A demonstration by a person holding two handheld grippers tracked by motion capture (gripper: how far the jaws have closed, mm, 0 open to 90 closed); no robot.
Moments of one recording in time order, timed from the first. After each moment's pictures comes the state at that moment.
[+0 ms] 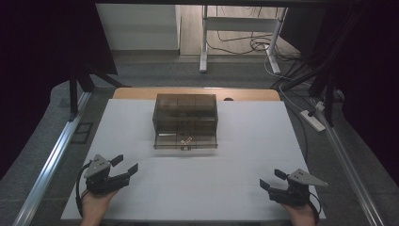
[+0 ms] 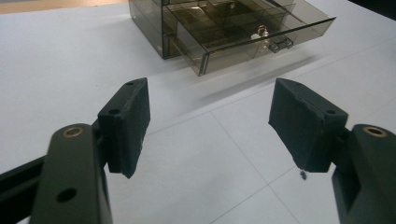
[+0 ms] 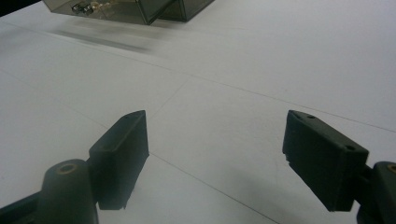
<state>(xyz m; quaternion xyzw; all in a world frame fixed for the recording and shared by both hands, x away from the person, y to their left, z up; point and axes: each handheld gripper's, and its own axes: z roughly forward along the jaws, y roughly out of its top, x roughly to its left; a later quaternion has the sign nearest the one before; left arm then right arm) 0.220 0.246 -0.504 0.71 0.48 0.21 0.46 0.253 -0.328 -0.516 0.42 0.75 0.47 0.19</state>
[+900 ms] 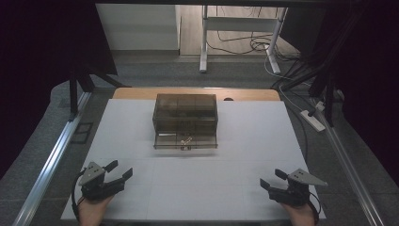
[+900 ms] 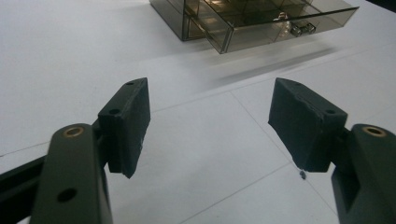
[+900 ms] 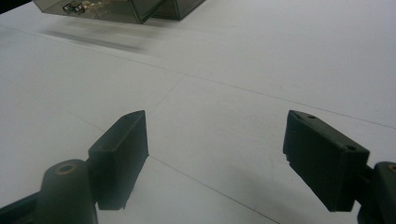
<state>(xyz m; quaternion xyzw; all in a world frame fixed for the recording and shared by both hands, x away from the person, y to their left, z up) 0.209 0.260 -0.527 0.70 0.49 0.22 0.47 0.254 -0.328 -0.516 0.43 0.75 0.47 0.19</state>
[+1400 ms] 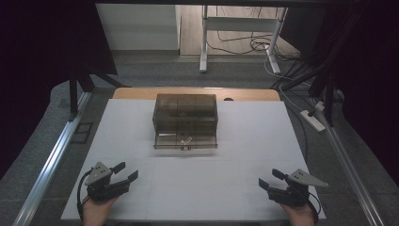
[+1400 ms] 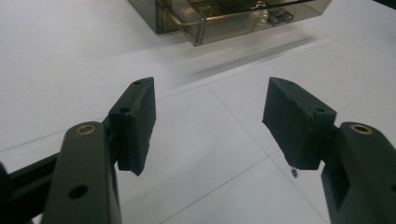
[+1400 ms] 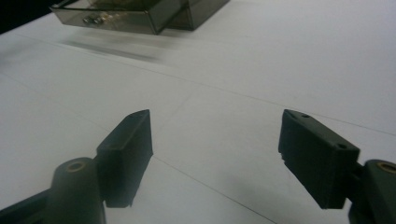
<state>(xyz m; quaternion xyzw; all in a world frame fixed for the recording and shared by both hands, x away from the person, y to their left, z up) 0.212 0.246 -0.526 0.72 0.47 0.20 0.47 0.250 -0.324 -0.513 0.41 0.75 0.49 0.18</state>
